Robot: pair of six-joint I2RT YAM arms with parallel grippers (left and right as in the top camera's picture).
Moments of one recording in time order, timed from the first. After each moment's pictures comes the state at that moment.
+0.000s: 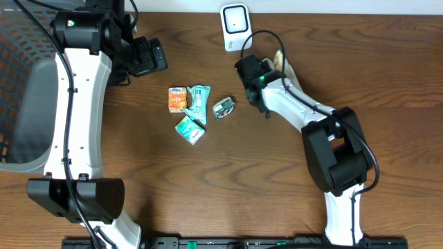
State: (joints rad) left arm -0.05 1.83 2.07 -1.47 0.12 -0.34; right arm 0.50 2.16 1.54 -0.72 0.72 -0.06
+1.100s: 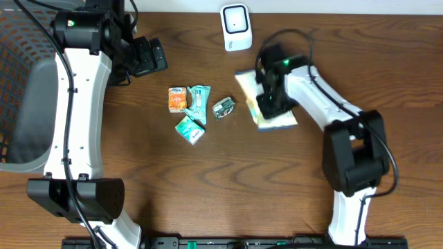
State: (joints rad) left arm -0.05 1.83 2.07 -1.47 0.12 -0.34; right arm 0.36 2.11 1.59 -1.03 -0.01 0.02
